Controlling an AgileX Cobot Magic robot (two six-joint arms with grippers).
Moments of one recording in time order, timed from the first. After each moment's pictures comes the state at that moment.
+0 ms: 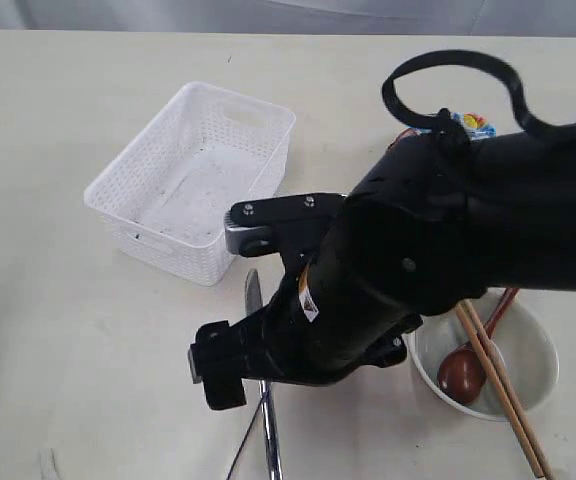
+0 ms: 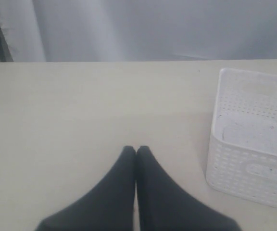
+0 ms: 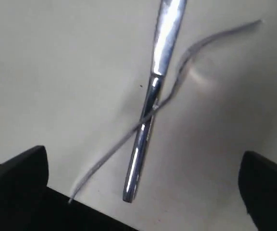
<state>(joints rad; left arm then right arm) -0.12 0.00 0.00 0.07 0.33 -0.11 1.06 1.60 -0.87 0.12 0.67 0.63</state>
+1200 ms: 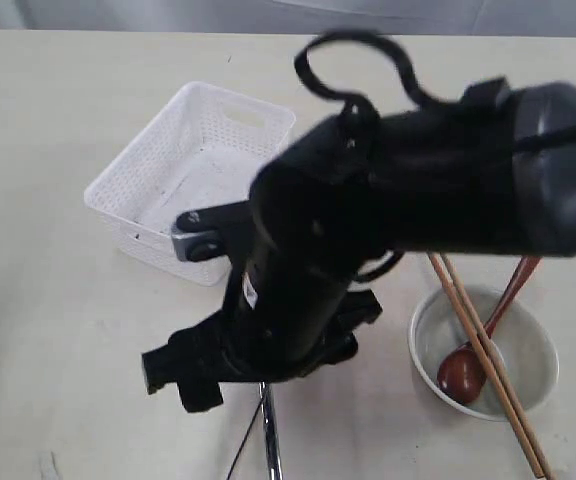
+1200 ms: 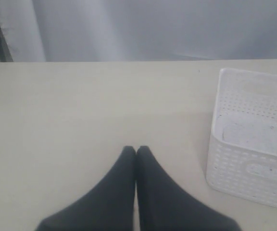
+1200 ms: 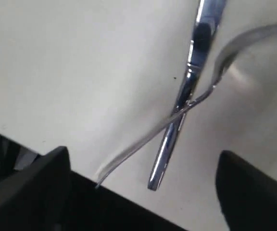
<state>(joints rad) -0.12 0.00 0.00 0.07 0.33 -0.11 1.09 1.69 -1.05 0.17 0.84 0.53</state>
